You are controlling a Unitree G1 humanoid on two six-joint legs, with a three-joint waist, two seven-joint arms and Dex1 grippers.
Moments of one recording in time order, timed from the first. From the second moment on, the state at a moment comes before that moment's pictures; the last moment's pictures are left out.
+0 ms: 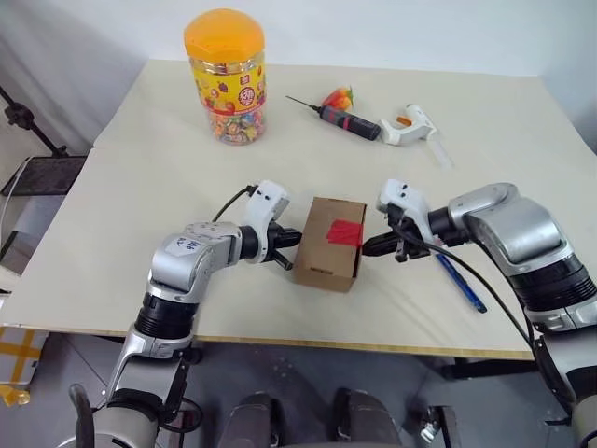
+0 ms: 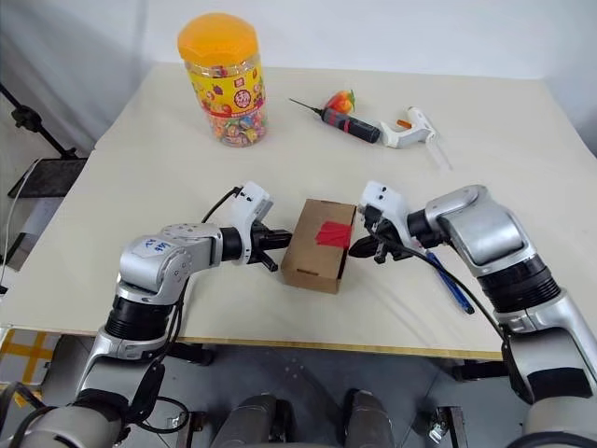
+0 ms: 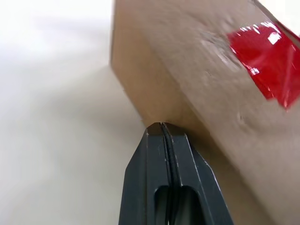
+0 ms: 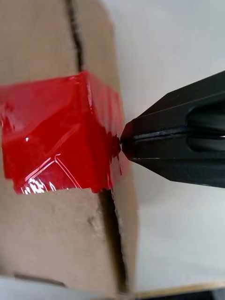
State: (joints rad) left arm -0.70 0.33 -0.10 -0.11 -0.32 1.16 -0.54; right arm -0.84 -0.78 0.36 0.00 0.28 0.97 1.21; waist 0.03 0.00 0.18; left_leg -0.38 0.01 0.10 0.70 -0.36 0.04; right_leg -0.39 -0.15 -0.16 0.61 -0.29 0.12
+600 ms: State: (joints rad) left arm -0.72 0.47 -0.15 -0.15 -0.36 1.17 -0.60; right arm -0.74 -0.77 0.27 -0.12 0.25 1.00 0.95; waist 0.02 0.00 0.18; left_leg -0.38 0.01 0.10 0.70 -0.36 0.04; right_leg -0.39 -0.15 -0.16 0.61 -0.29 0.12
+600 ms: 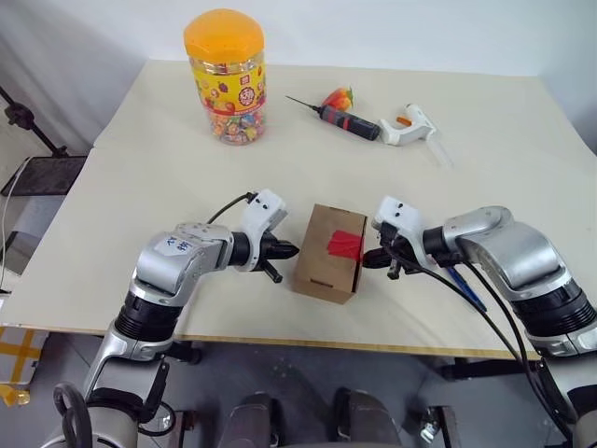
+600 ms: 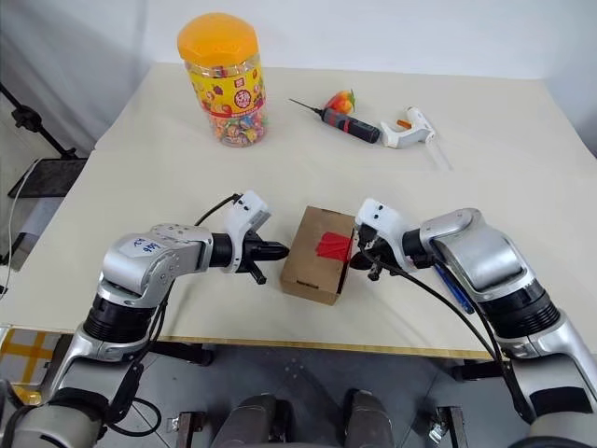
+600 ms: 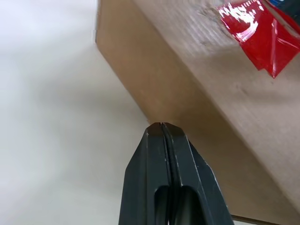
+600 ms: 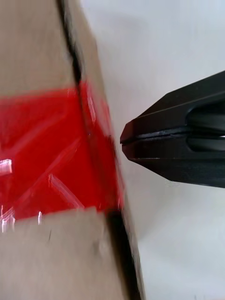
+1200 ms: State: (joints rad) left arm -0.92 0.49 -0.30 0.09 -0.30 0.83 -0.89; right arm -0.82 -0.63 0.08 -0.20 0.37 1.32 0.70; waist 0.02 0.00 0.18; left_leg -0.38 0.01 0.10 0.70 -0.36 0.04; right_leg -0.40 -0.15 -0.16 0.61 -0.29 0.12
